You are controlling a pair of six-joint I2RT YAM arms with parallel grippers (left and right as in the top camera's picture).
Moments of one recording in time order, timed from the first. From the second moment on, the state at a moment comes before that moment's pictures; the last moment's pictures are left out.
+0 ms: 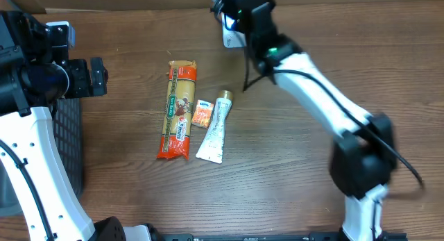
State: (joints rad) left arm 0.32 1.54 1.98 -1.44 0.09 0.19; right arm 0.51 2.07 1.84 -0.12 0.40 -0.83
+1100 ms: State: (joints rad) left arm 0.32 1.54 1.98 -1.44 0.09 0.19; right arm -0.46 1.66 1.08 -0.47 -0.20 0.64
